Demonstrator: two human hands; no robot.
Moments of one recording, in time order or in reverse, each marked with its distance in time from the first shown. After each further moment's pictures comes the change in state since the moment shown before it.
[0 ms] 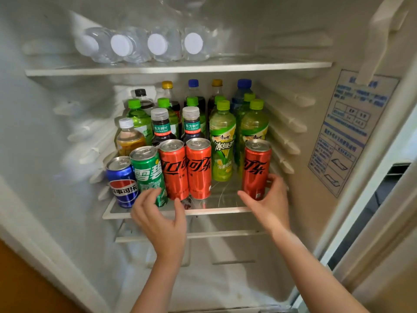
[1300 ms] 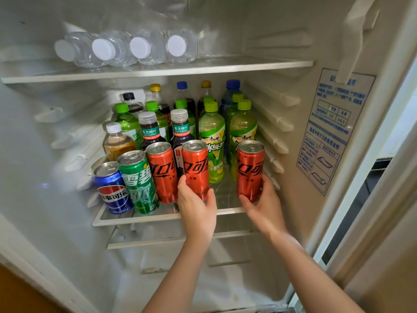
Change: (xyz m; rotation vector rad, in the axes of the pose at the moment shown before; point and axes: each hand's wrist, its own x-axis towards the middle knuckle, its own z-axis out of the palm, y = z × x) left_hand -0.011 0.047 0.065 -0.027 -0.376 -0.273; right_hand 0.002 0.013 -0.006 0.072 -0.114 -0.062
